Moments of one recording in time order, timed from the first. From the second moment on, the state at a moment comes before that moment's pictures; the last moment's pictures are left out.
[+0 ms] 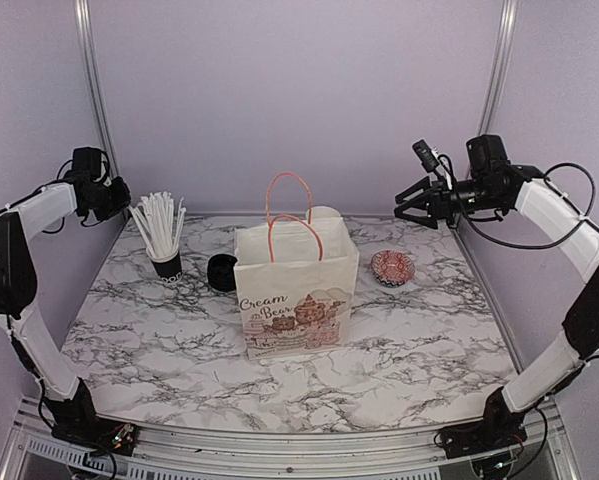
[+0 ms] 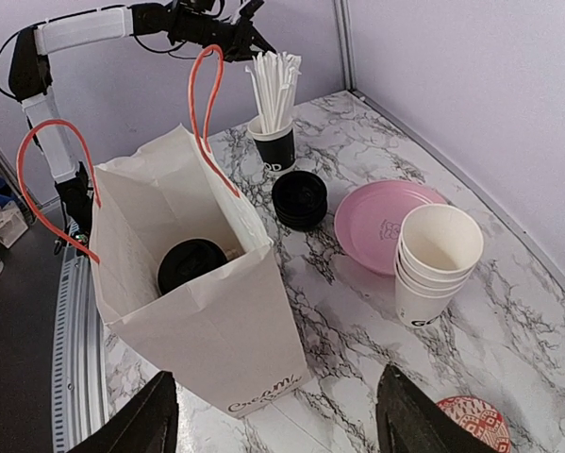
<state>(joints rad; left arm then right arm) 0.09 1.75 1.47 -0.37 0.12 -0.46 0.16 1.50 1.51 -0.78 -1.05 -0.50</state>
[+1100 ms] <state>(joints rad) -0.33 1.29 1.80 -0.47 0.32 -0.55 0.16 1.63 1.54 -0.79 -1.06 -0.51</state>
